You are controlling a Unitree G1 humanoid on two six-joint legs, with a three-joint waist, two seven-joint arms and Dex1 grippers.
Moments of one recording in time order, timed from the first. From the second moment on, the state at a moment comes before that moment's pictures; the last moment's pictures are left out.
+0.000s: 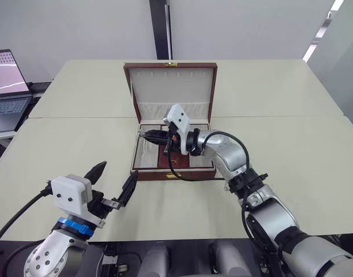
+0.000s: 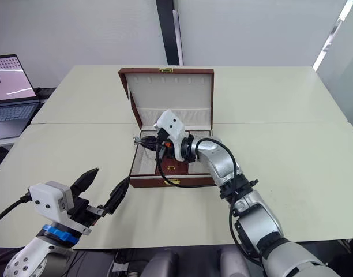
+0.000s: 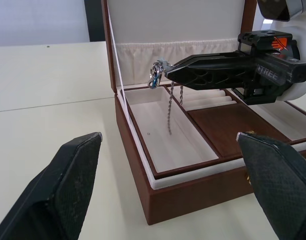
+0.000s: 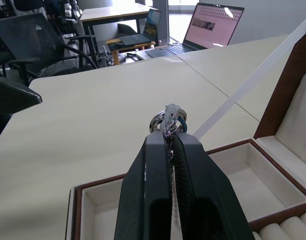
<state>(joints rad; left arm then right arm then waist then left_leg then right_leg) 0.49 0.35 0.30 -0.85 -0.51 0.34 -0.34 -0.86 0.01 0.30 0.40 0.21 0.31 0.83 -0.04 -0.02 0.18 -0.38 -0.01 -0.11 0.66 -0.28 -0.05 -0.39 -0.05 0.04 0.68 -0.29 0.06</state>
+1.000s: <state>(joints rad) 0.45 0.48 0.44 -0.56 -0.57 0.26 -0.57 -0.55 -0.37 0.10 -0.01 0.37 0.44 0.97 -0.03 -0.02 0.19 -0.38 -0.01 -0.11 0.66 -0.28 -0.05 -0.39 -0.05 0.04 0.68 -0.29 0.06</state>
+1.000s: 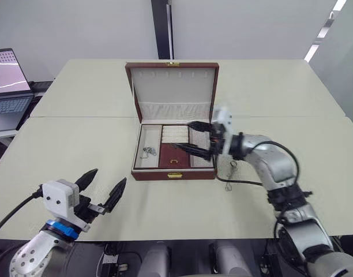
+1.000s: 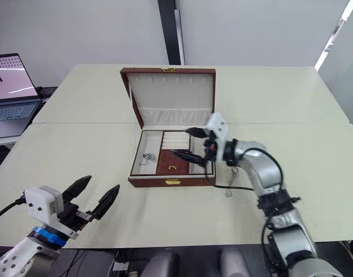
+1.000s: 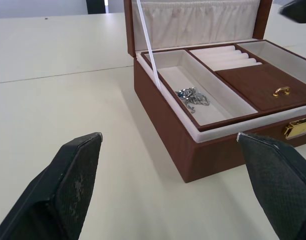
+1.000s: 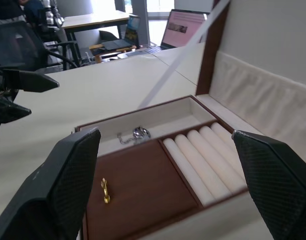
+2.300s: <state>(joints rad) 0.16 0.79 0.57 0.17 -0.50 0.12 -0.93 -0.07 -0.75 -0.30 0.16 0.37 0.18 1.00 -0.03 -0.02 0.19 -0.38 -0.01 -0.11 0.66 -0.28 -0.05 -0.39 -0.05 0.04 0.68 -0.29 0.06</state>
